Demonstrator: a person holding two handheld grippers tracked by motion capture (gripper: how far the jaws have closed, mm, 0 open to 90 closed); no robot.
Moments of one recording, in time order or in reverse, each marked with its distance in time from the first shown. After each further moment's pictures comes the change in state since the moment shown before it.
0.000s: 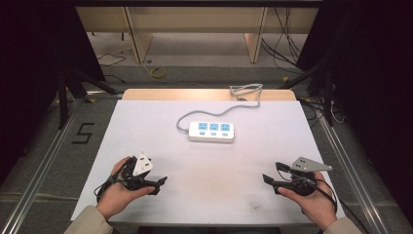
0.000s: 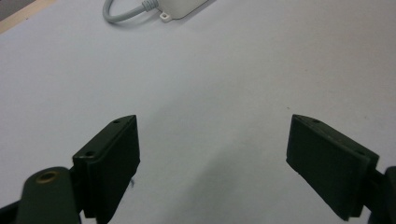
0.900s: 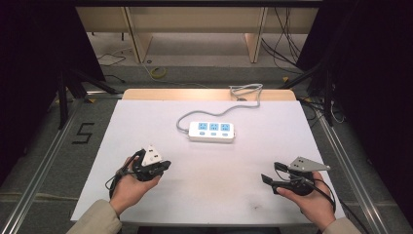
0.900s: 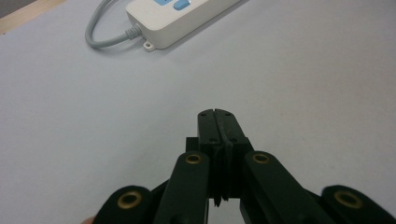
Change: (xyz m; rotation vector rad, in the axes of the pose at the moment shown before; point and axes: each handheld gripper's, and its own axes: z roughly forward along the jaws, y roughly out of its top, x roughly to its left) left arm -0.006 0.032 0.010 -0.013 -0.050 -0.058; right arm 0.002 0.001 0.003 0.004 0.001 -0.008
